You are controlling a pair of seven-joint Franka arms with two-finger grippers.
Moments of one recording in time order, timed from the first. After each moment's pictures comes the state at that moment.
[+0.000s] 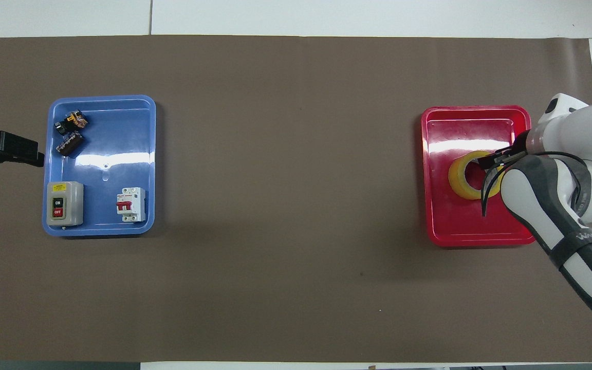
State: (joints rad) left arm -0.03 -0.02 0.01 -1.64 -0.03 1.59 0.02; right arm -0.08 0.18 0.00 -2.05 -0.03 2.32 -0.34
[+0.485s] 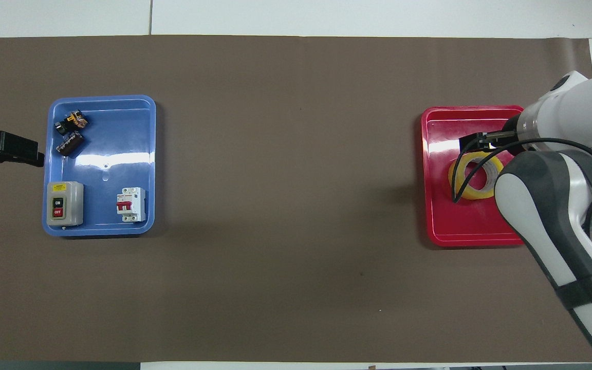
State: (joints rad) left arm -0.03 -0.02 0.01 -1.64 -0.03 1.59 0.02; right arm 0.05 0.04 0.01 -1.92 -0.03 2.04 0.07
